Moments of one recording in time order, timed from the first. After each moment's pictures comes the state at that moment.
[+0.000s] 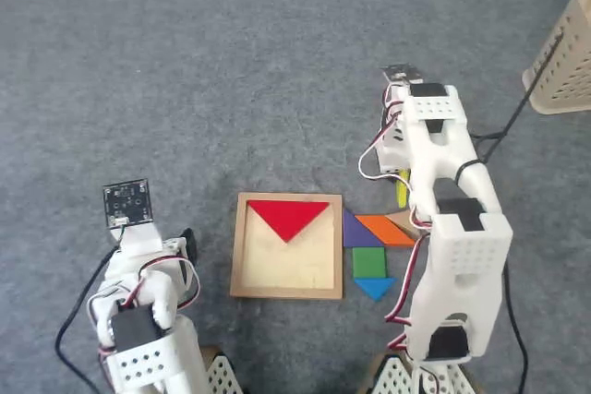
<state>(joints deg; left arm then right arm) -24.3 -103.7 97.3 72.2 -0.5 -7.4 32.4 -7.6 75.3 5.4</state>
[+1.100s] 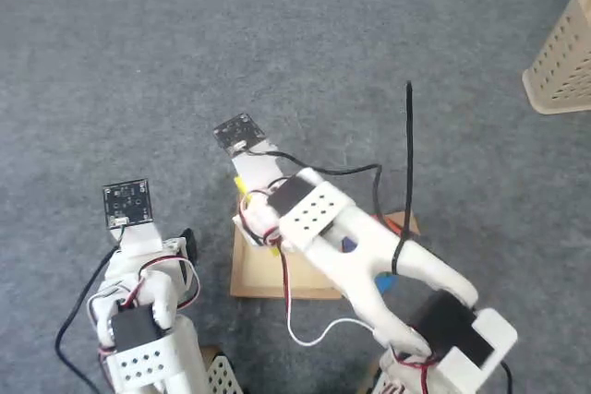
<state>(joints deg) -24.3 -103.7 97.3 72.2 -0.5 -50.5 -3.1 26.4 56.9 -11.6</state>
